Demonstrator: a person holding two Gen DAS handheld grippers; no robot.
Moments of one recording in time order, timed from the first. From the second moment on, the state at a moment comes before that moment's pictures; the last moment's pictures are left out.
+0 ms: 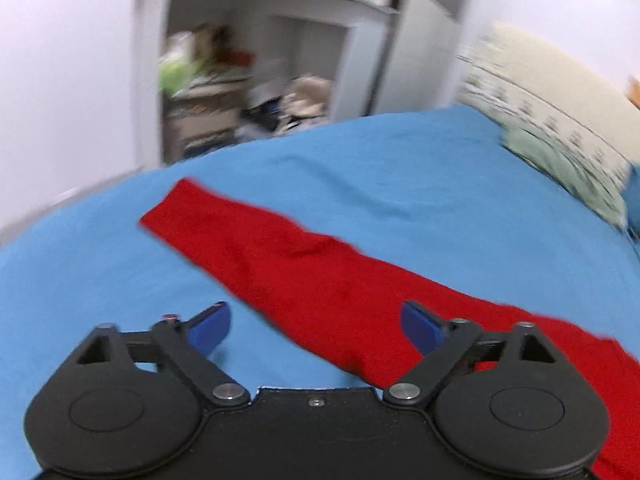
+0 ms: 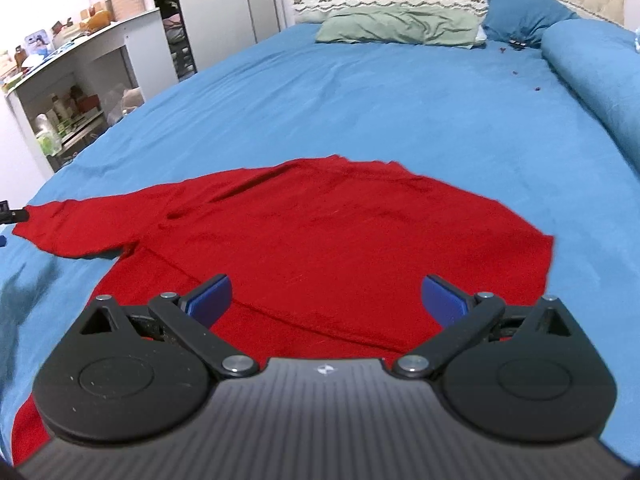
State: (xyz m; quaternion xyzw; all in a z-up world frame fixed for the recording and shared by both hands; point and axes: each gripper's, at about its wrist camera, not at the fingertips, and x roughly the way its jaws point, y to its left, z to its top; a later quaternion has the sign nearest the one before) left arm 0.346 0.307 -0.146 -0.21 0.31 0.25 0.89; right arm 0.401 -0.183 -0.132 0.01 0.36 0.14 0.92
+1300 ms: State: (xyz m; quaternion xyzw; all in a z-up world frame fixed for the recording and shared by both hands) left arm 0.466 -0.054 -0.119 -0.02 0.27 -0.12 0.96; right arm 0.388 -0.253 -0.121 0.02 0.35 -0.02 0.94
